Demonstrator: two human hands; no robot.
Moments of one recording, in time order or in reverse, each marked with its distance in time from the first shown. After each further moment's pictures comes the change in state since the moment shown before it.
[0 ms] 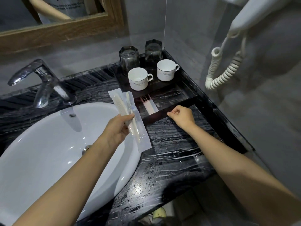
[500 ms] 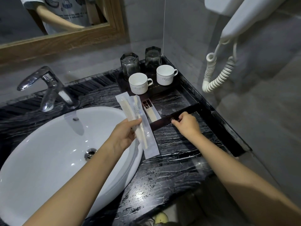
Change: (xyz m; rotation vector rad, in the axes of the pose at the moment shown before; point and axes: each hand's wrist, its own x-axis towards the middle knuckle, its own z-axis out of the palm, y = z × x) left_hand -0.016 -0.008 0.014 0.014 -0.063 -0.018; right_hand -0.036 -0.004 -0.020 -0.223 0.025 0.020
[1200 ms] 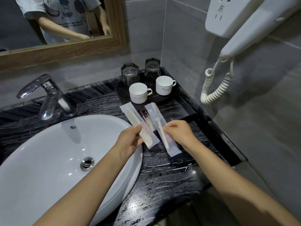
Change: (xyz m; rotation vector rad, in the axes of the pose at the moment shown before) left_hand 0.003 0.001 0.014 -0.102 -0.029 -0.036; right_hand -0.033 -0.051 -0.028 0.507 -0.181 0.031
